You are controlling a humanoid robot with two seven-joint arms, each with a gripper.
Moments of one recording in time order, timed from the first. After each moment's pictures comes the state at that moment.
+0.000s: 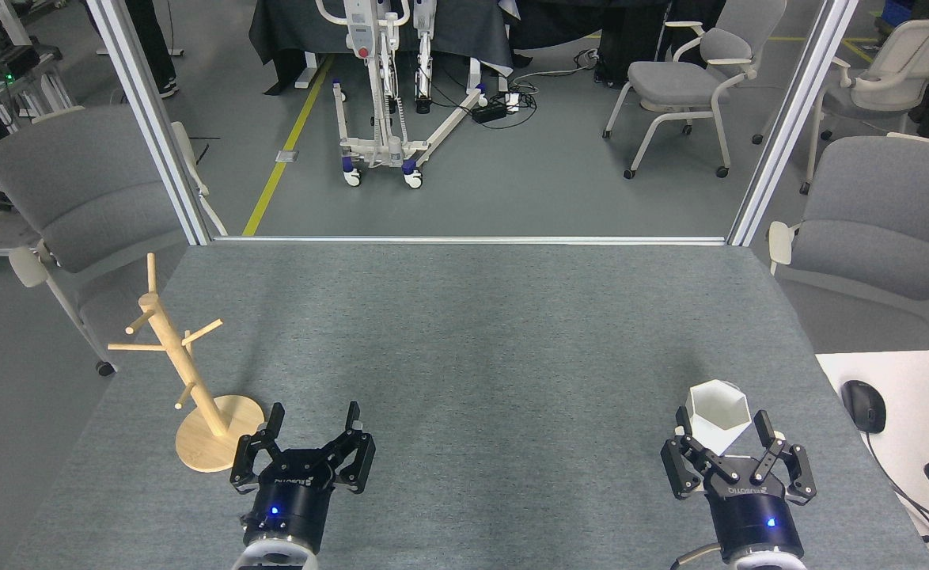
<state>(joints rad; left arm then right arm) -0.01 -0.11 -0.04 -1.60 -1.54 0.02 0.04 0.02 0.05 -0.20 -1.58 1.54 -0.15 -0.06</state>
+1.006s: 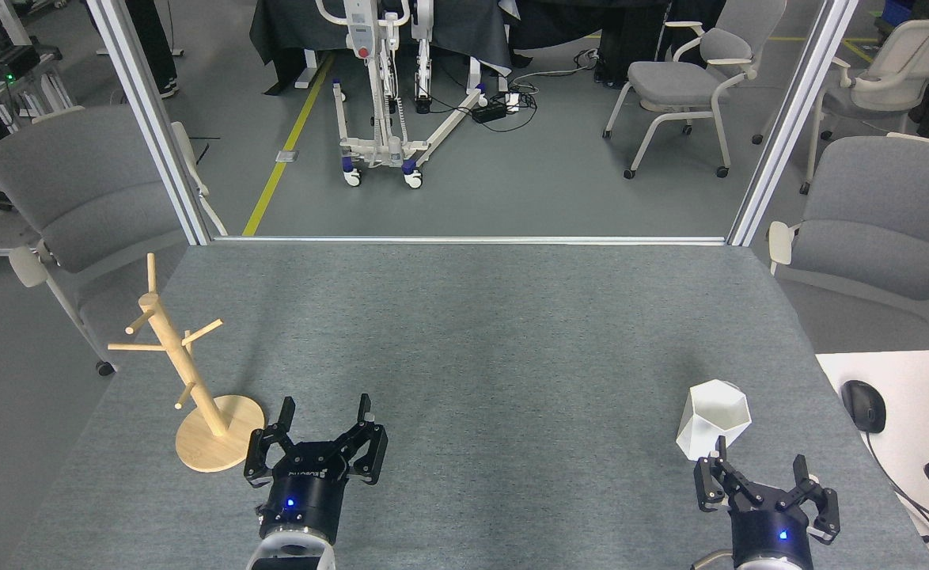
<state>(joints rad) -0.03 -0.12 -0.09 -1.59 -1.54 0.09 0.03 -0.02 0.02 -0.22 -1.39 1.54 0.10 -0.01</state>
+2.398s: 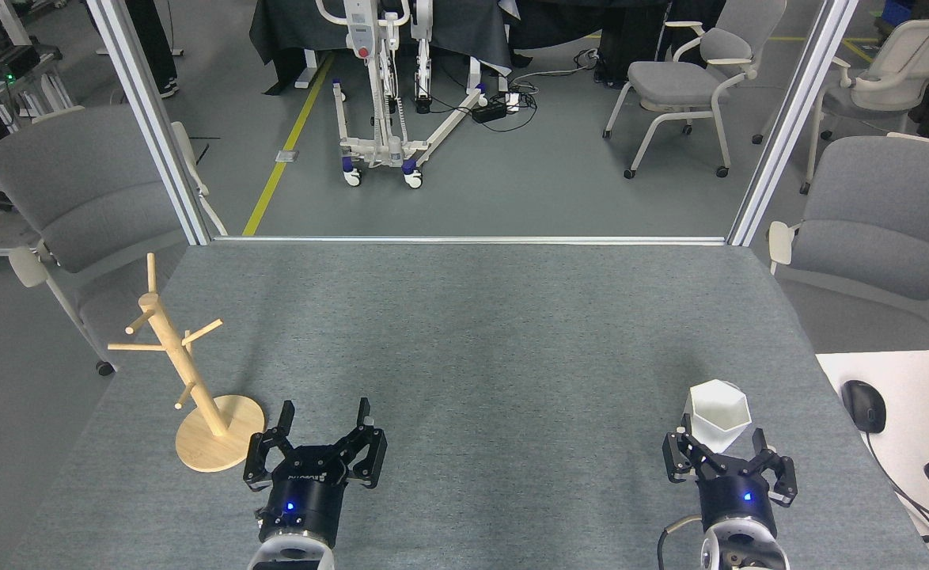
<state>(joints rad) -0.03 -0.12 -0.09 -1.58 -1.55 0.10 0.04 -0.18 0.03 -0.19 -1.19 1.54 0.06 -0.02</state>
